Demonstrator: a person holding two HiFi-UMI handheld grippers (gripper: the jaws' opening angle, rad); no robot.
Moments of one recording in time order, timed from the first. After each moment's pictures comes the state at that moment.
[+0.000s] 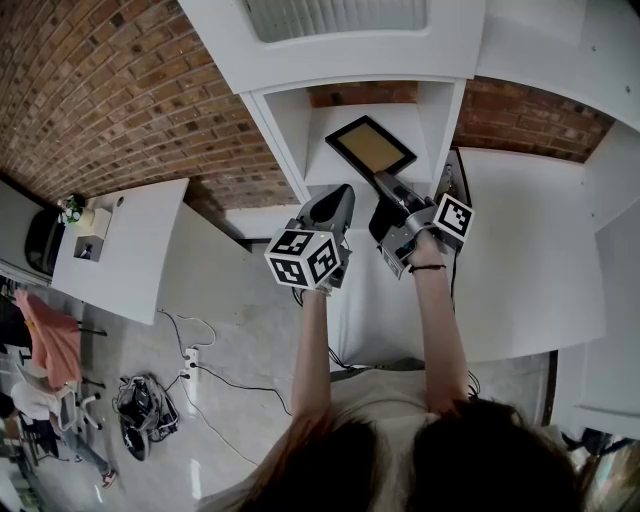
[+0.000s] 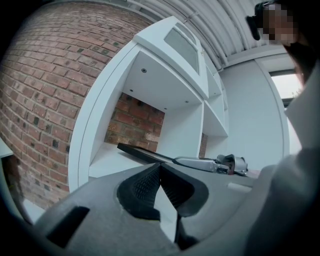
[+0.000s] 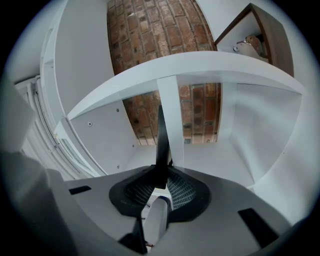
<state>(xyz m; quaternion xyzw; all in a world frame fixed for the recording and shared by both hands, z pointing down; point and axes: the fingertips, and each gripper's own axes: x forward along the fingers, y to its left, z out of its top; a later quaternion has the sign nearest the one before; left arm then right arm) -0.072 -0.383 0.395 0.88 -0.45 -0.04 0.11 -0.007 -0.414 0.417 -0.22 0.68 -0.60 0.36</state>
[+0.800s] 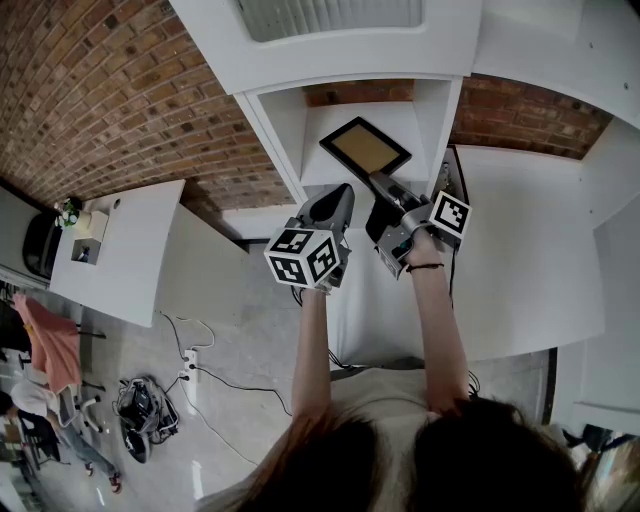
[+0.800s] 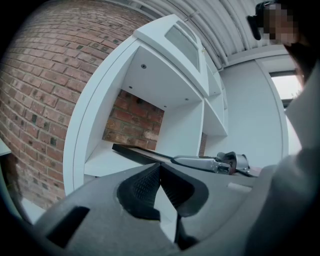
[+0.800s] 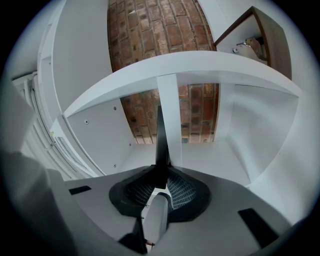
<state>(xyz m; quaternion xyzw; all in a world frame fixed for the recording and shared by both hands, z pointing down) -0.067 -0.387 0.400 0.89 -0.44 -0.03 0.12 -0.010 -0.414 0.419 -0.23 0.68 -0.61 0.34</state>
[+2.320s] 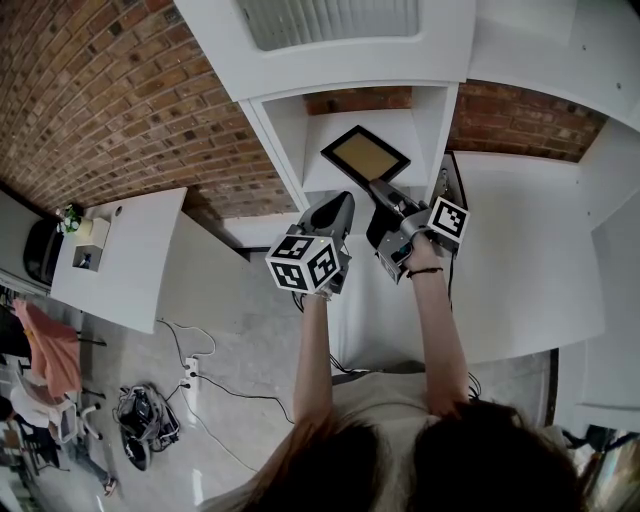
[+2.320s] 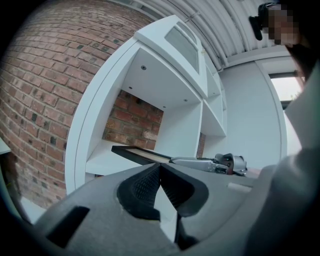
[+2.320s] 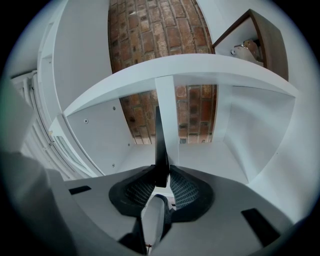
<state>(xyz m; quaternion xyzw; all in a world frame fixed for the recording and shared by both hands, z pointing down) -0.068 -0.382 0.398 0.89 -0.44 -0.04 0.12 -0.010 -0.411 0.422 -0.24 0.68 -0.61 0.34</state>
